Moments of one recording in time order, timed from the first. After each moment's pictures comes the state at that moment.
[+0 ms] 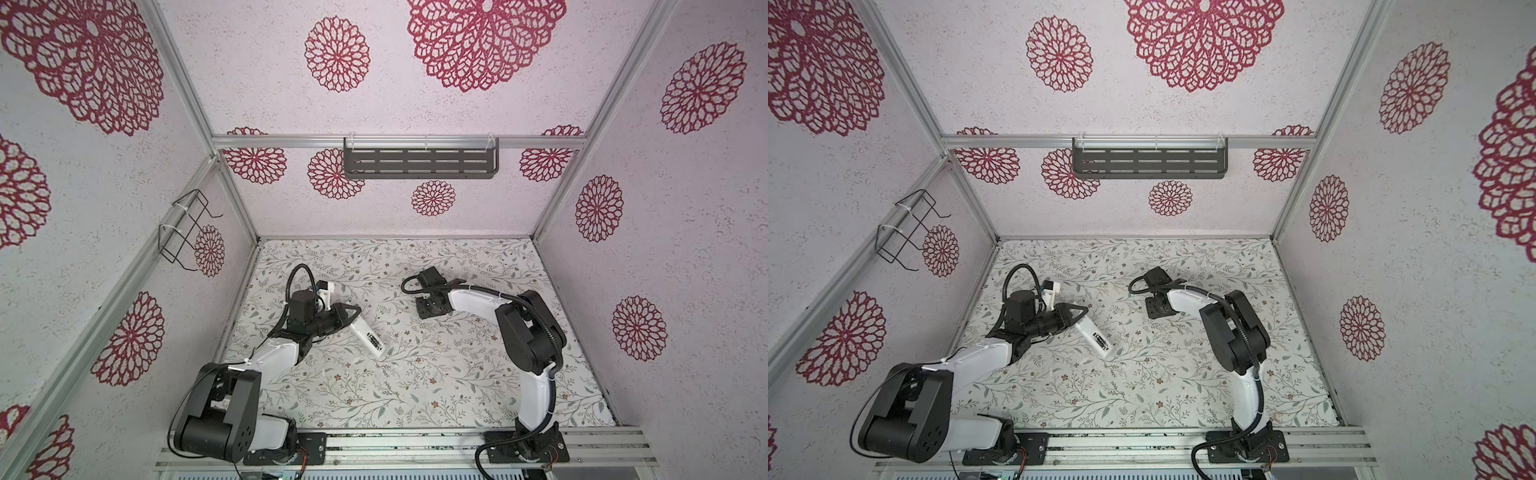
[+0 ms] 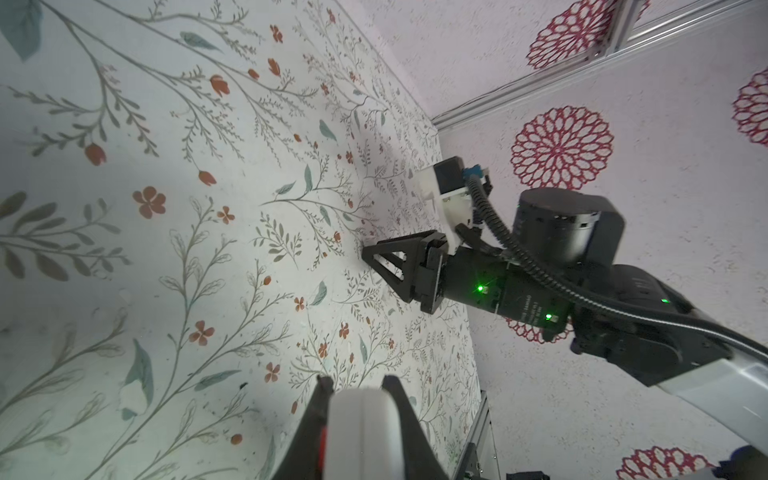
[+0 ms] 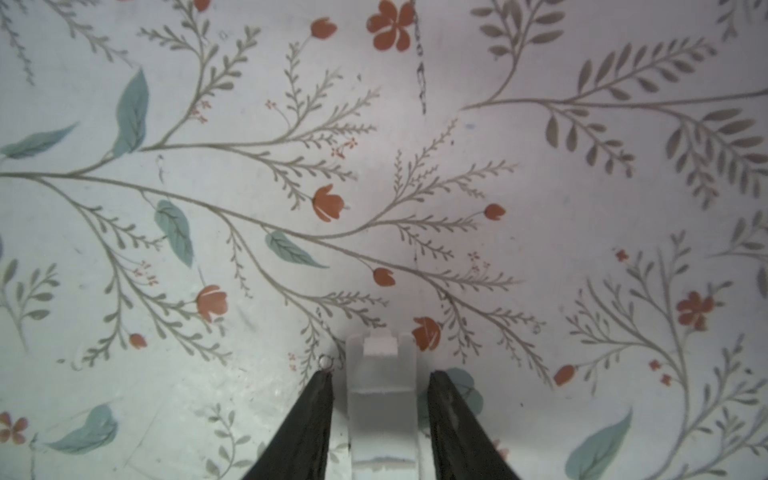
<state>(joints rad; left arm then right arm) -0.21 1.42 0.55 0.34 0.62 -0.77 0.57 2.01 1.34 -0.49 0.12 0.29</state>
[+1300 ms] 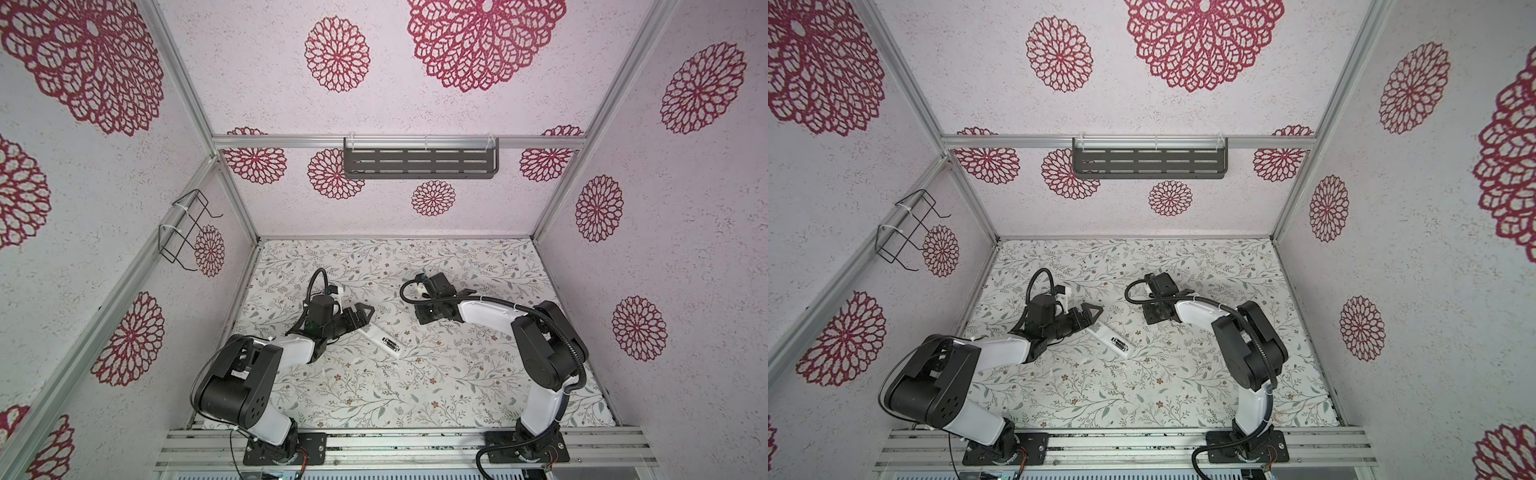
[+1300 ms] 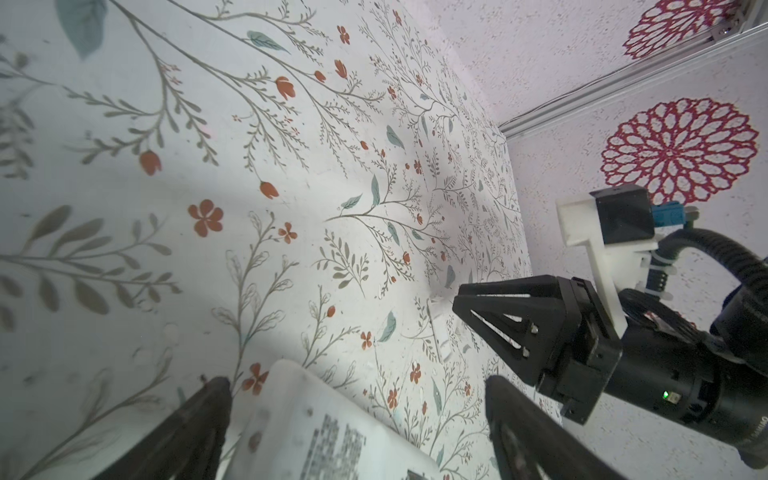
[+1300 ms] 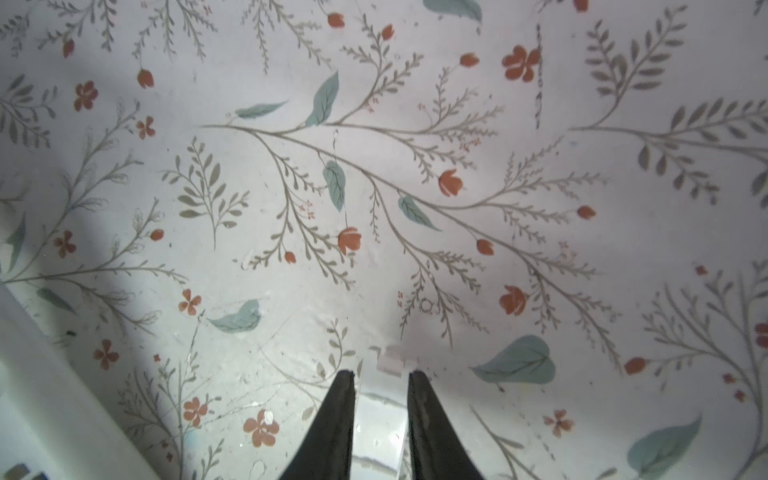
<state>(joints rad) -0.30 1.55 0.54 0.44 0.38 -0.73 0.59 1.86 1.18 -0.30 -0.03 0.19</state>
